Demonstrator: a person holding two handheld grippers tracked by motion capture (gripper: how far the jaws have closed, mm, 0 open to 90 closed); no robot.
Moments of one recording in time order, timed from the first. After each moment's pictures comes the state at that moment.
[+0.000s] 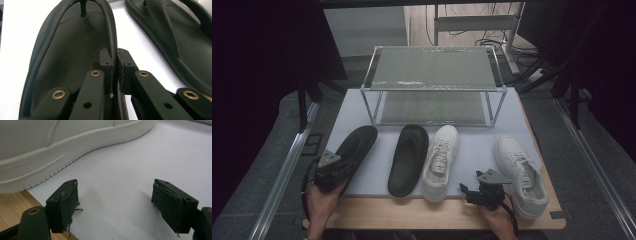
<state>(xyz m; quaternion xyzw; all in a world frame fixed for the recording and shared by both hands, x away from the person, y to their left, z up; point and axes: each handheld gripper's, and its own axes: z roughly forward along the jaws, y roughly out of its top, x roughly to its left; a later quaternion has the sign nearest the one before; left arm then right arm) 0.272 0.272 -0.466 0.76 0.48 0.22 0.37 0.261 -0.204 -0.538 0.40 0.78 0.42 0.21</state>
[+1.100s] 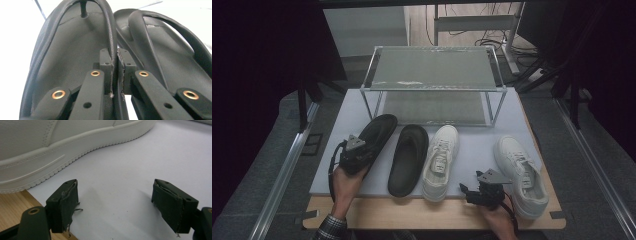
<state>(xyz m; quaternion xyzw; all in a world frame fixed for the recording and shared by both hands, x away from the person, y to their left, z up) 0.326 0.217 -0.465 0.77 0.46 0.22 0.38 0.261 -0.204 -0.538 0.40 0.78 0.42 0.21</state>
